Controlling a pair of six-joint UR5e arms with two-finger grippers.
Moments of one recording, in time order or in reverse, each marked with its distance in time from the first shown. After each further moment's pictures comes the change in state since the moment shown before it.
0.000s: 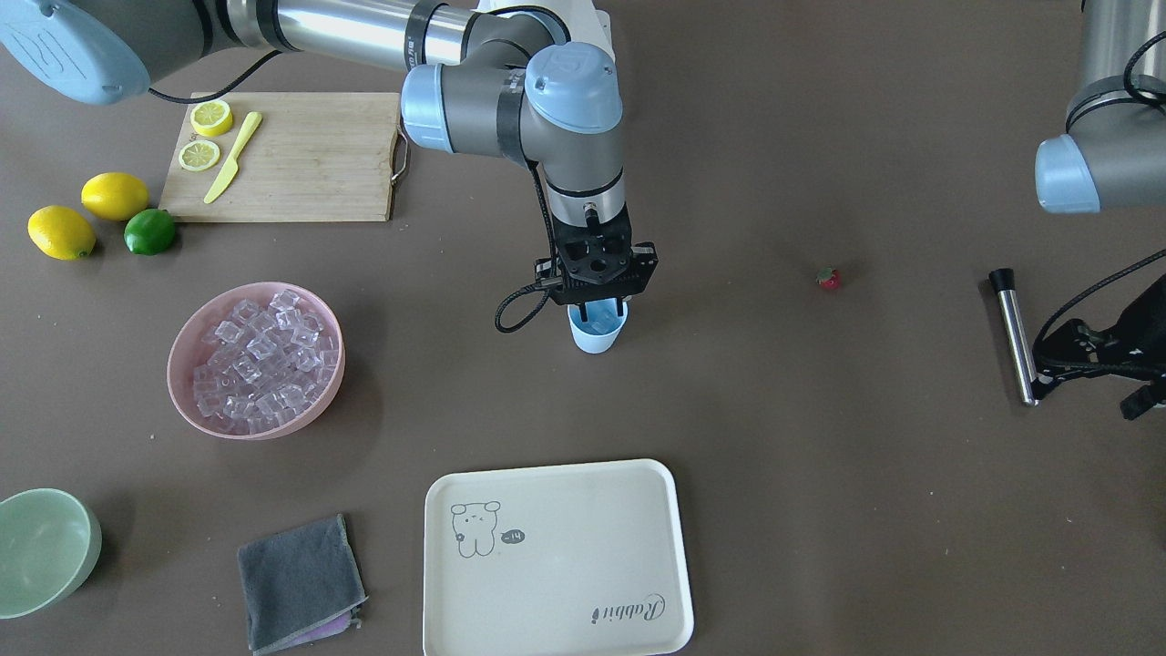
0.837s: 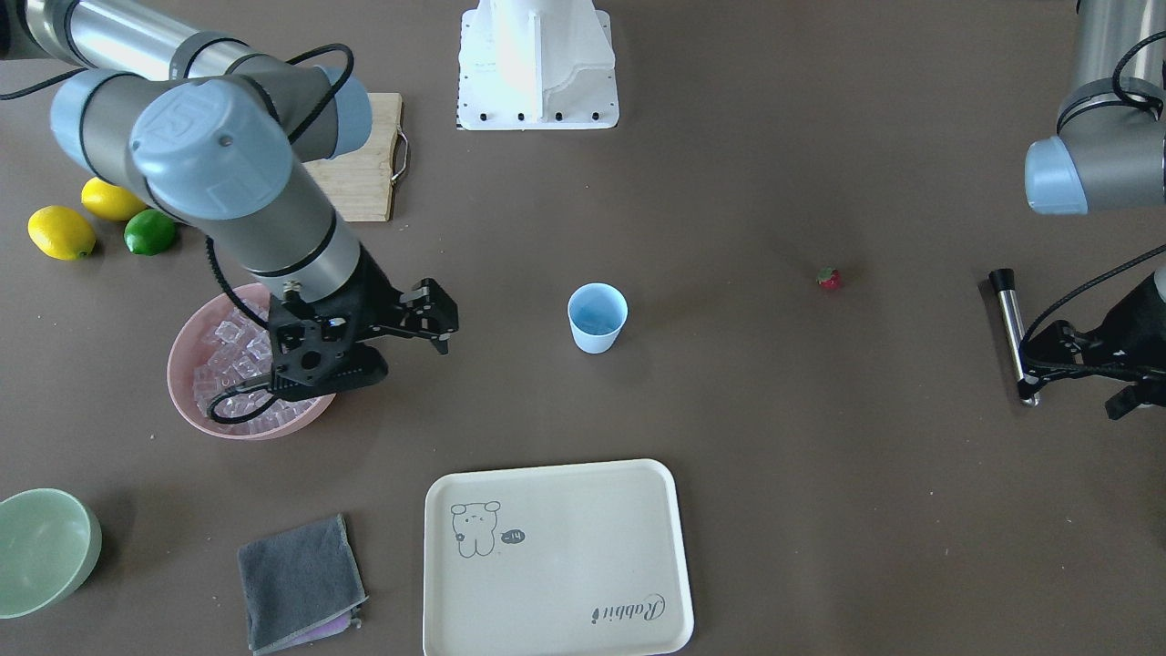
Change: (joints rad) left arm 0.021 -0.003 0.001 -0.001 0.001 -0.018; right arm 0.385 -0.323 0.219 -0.085 0.413 -0.419
